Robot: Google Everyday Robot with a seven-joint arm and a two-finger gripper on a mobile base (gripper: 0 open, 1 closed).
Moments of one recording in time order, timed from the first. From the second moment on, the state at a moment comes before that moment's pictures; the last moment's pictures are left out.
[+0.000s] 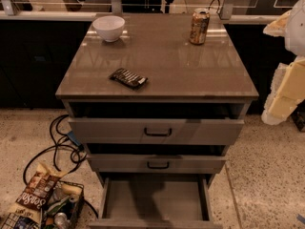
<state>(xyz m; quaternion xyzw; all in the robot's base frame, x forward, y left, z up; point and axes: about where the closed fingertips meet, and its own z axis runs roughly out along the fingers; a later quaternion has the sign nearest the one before) 0.438 -0.212 0.993 -0.60 0.78 -0.05 0.18</state>
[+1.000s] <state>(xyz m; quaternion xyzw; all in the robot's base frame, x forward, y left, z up) 0.511 -0.163 0.946 -0.50 0.80 0.08 0.32</state>
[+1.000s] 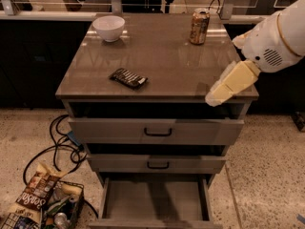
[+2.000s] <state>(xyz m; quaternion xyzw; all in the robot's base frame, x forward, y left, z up) 0.574 -0.067 0.919 -0.40 0.76 0.22 0.47</state>
